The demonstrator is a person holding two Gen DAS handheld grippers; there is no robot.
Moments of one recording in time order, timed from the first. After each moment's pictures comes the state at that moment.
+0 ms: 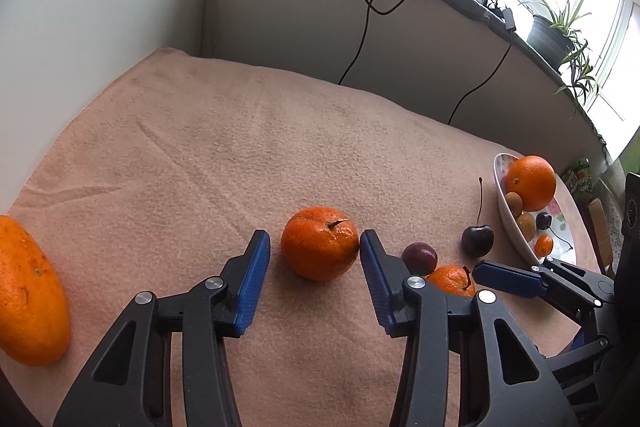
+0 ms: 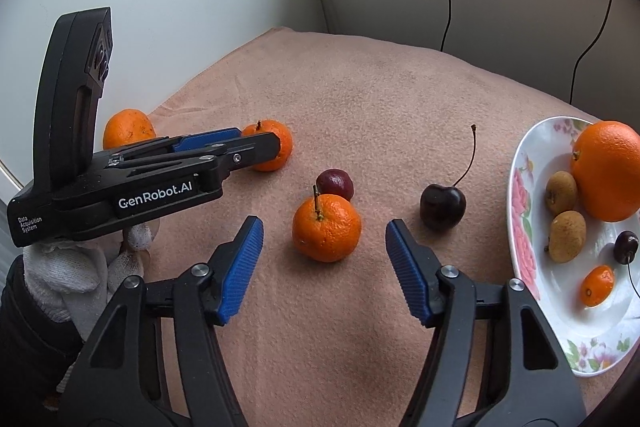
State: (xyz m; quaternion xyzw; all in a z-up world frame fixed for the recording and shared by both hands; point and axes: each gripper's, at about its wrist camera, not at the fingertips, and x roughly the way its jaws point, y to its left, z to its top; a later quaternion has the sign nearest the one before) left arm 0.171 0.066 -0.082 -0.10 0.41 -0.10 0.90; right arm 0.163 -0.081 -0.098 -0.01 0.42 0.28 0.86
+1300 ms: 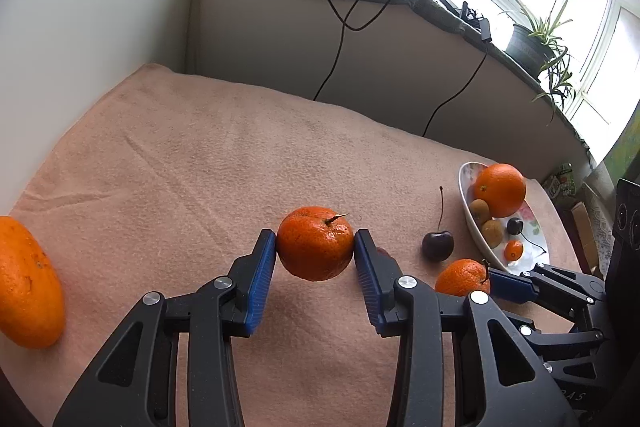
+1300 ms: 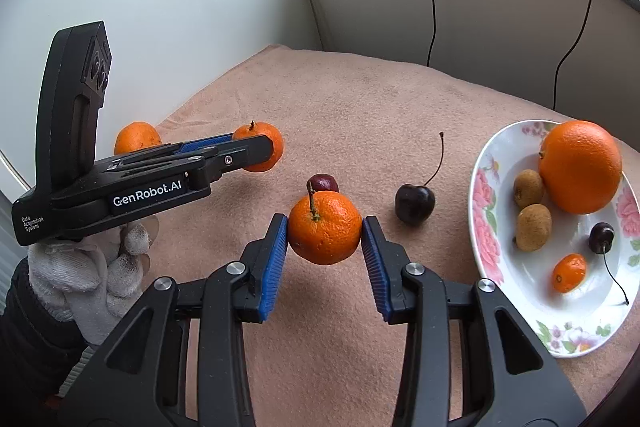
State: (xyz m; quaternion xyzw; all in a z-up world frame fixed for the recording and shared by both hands) left arm 0.156 0.053 -0.061 -0.11 0.39 -0.12 0.91; right arm 0.144 -0.111 -0.077 0.01 0.40 0.27 0.88
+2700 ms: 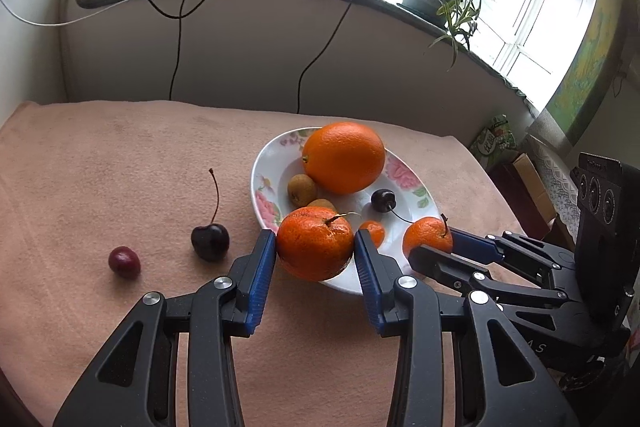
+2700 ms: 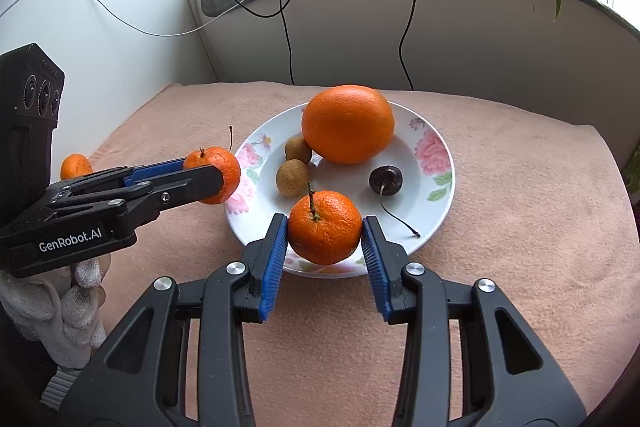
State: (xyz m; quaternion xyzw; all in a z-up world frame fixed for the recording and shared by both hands) left arm 0.140 -0.097 -0.044 -0.07 0.39 -0.25 0.88; right arm 0.119 -0.256 -0.075 0.04 0.38 0.14 0.91
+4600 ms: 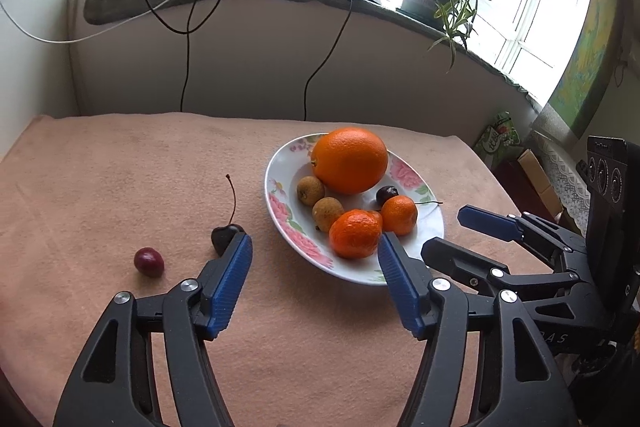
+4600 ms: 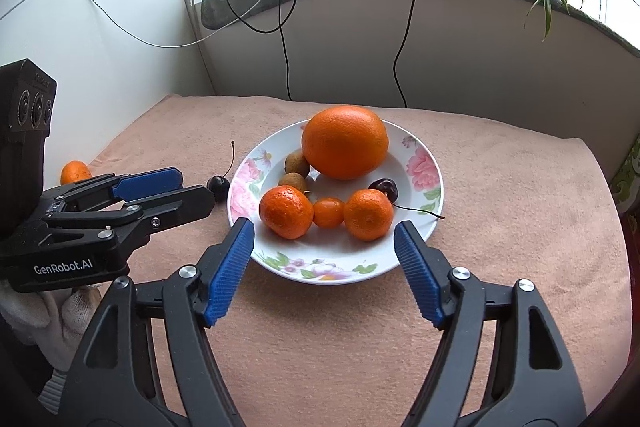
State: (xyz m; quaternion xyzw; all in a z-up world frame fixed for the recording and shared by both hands) left arm 0.127 -0.082 -0.033 -0.05 0.37 -0.23 0.90; right arm 0.111 -0.251 -0.060 0.03 0.36 0.13 0.92
